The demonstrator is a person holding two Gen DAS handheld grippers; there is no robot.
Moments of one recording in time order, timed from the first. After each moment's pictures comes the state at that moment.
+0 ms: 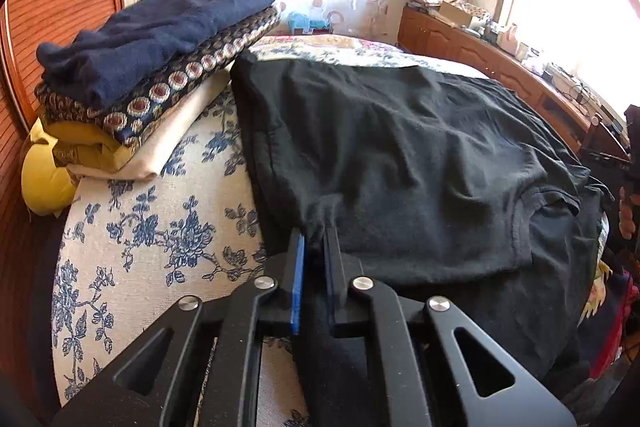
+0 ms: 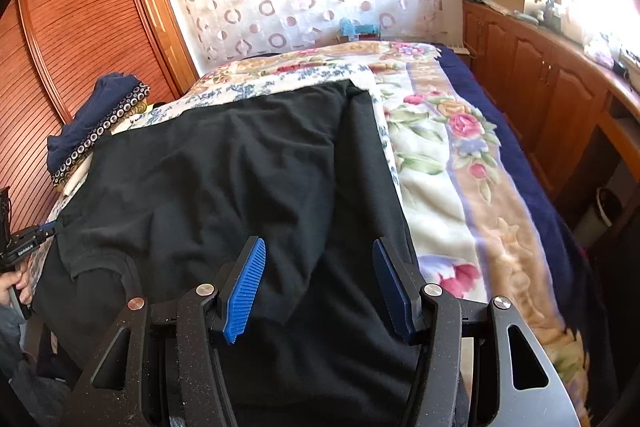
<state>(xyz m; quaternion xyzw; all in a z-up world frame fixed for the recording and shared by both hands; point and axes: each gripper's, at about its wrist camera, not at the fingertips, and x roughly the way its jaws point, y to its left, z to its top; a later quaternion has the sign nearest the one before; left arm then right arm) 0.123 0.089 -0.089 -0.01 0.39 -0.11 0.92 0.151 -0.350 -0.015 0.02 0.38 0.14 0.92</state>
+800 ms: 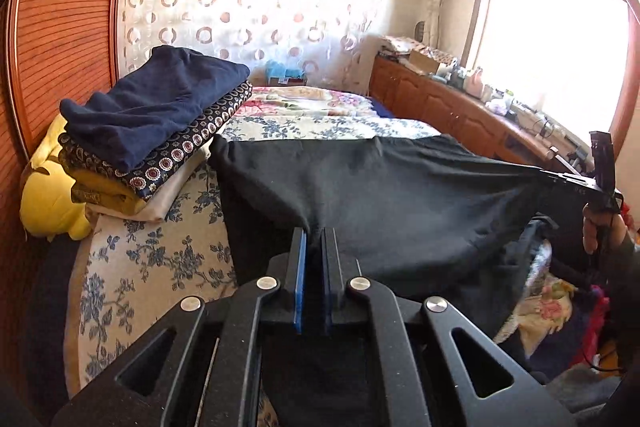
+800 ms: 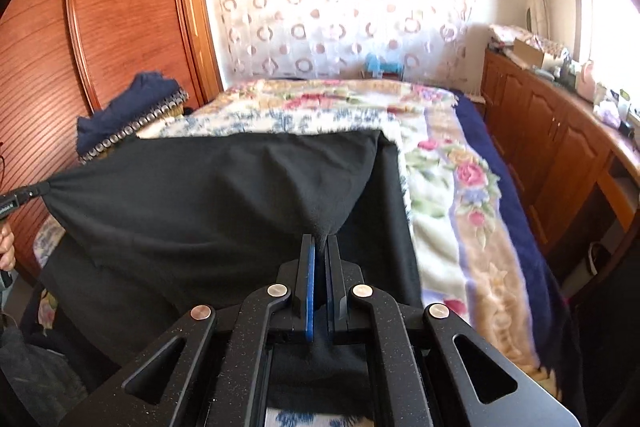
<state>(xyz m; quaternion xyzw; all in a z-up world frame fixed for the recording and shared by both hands) 0.066 0.093 -0.019 -0.06 0.31 -0.16 0.94 0.111 -0.337 0.035 -0.04 0.31 0.17 0.94</state>
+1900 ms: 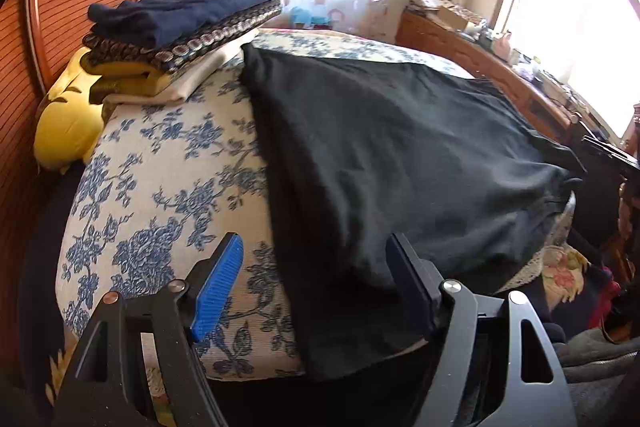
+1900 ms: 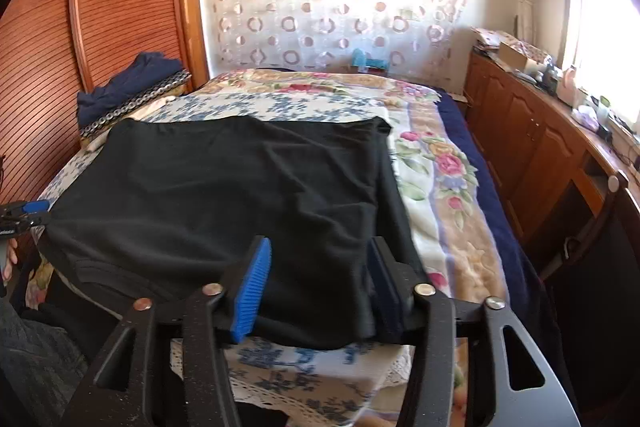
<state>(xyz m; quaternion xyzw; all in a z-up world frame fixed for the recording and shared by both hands) 0.036 0.099 -0.089 -0.05 0.40 -0.11 0.91 0.035 -0.314 0.013 -0.07 0.32 0.14 0.94</state>
